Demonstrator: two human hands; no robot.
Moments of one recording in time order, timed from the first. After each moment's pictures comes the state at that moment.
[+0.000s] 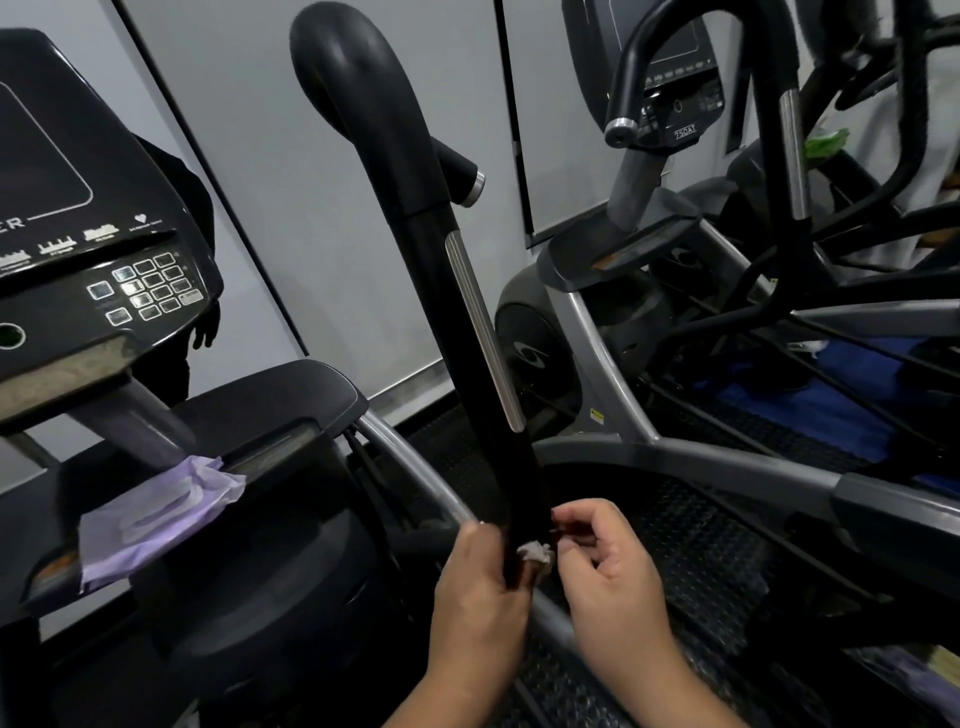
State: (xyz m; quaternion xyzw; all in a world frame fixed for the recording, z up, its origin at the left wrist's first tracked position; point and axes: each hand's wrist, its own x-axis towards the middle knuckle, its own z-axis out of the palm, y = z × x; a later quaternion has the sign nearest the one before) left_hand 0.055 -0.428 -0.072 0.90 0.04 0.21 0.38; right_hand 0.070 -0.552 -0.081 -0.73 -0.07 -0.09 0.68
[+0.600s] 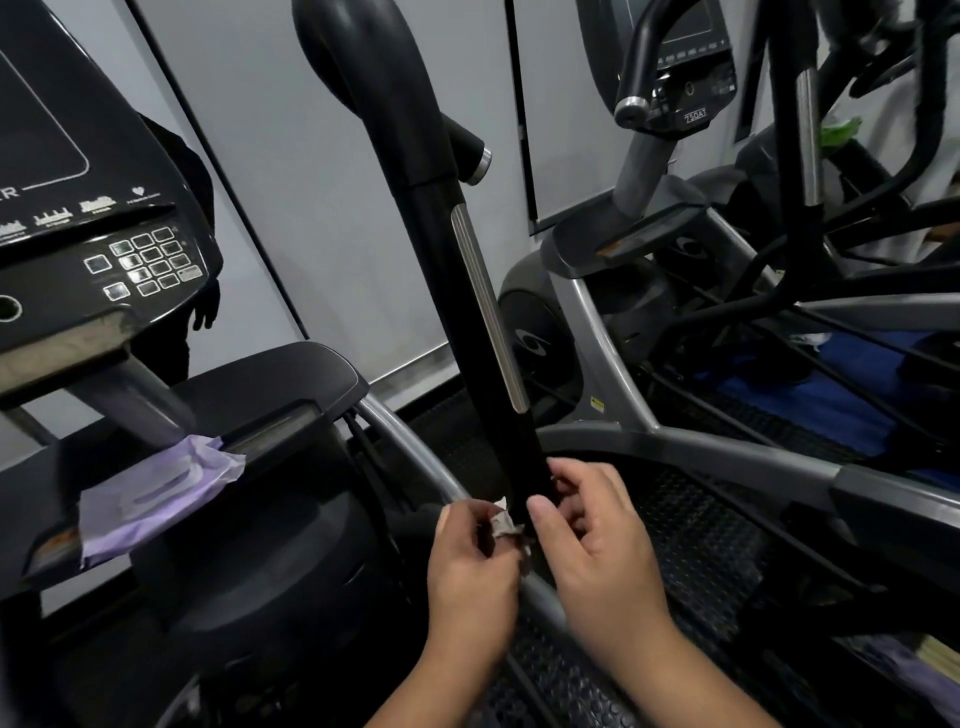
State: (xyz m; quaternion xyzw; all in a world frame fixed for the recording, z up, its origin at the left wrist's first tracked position) left_hand 0.050 -0.434 -0.057 0.78 0.15 0.19 0.58; right_hand 0.071 -0.548 -0.061 -0.77 -0.12 -0.17 0.60
